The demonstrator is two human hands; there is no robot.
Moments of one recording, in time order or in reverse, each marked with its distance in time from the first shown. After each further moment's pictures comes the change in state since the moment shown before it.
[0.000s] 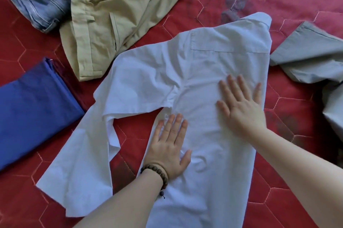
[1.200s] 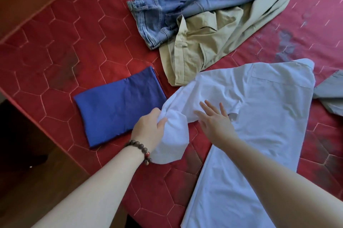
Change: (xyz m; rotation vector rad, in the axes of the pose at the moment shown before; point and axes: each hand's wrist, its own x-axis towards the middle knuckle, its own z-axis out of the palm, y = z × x) left_hand -0.118 -0.192 -0.166 -0.611 0.094 -0.624; right_hand -0.017 -0.261 -0.074 0.200 -0.026 -0.331
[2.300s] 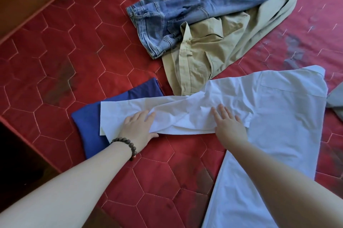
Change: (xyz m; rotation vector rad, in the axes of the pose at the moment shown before) left_hand 0.084 -0.083 -0.002 0.666 -0.146 0.247; right_hand 0.044 0.023 0.014 -0.195 -0.223 0.338
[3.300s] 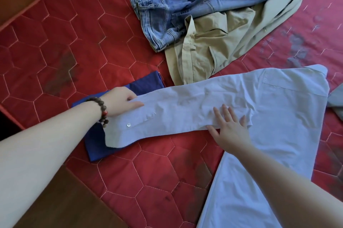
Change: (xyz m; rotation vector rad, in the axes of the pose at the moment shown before) left_hand 0.021 -0.061 -0.080 -0.409 -0.168 0.042; right_hand -0.022 0.003 0.012 0.111 0.017 0.012
